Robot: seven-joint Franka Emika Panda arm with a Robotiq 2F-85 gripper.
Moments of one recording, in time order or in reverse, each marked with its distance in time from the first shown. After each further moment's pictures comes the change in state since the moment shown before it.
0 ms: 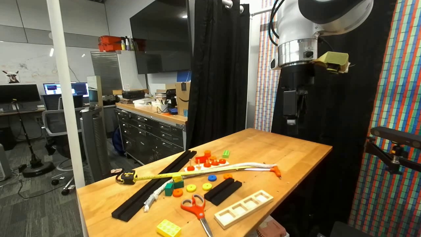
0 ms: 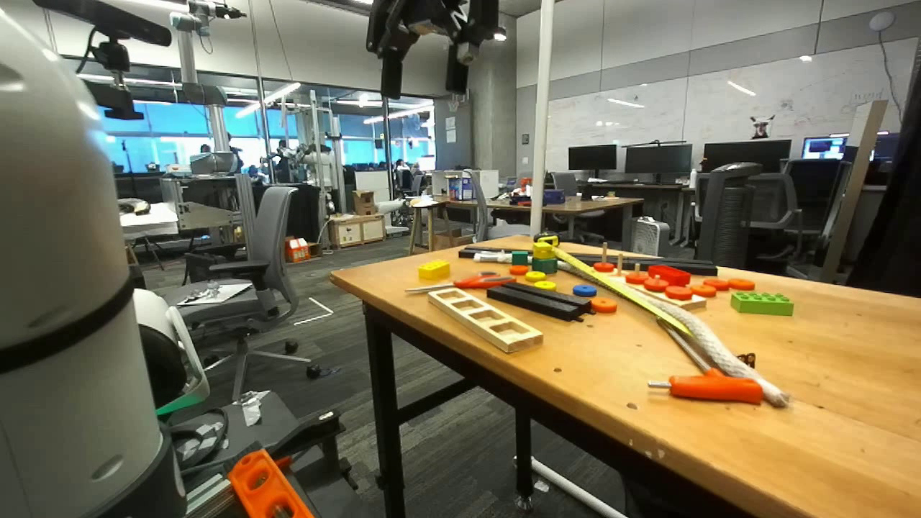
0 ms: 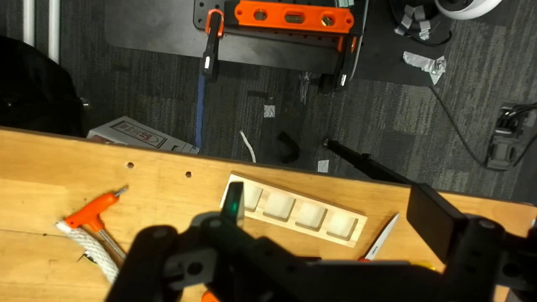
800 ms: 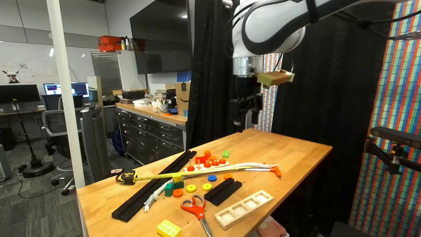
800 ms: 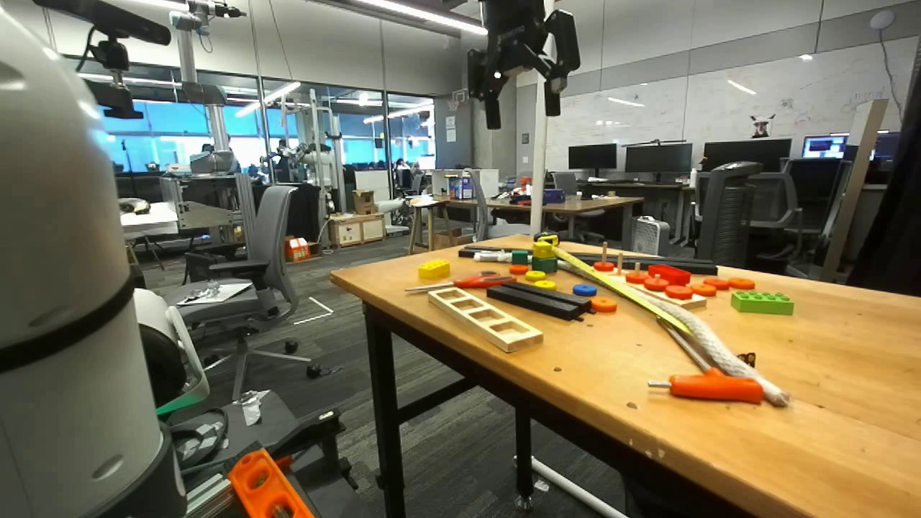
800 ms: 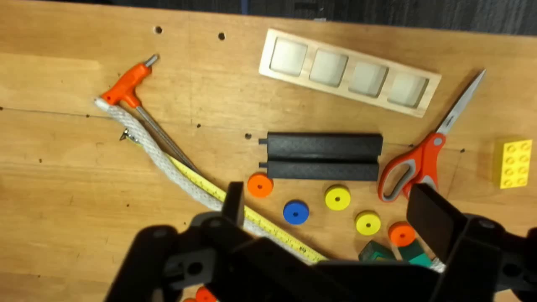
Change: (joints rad) arm 0.000 0.345 0.059 0.180 -0.105 0.320 0.165
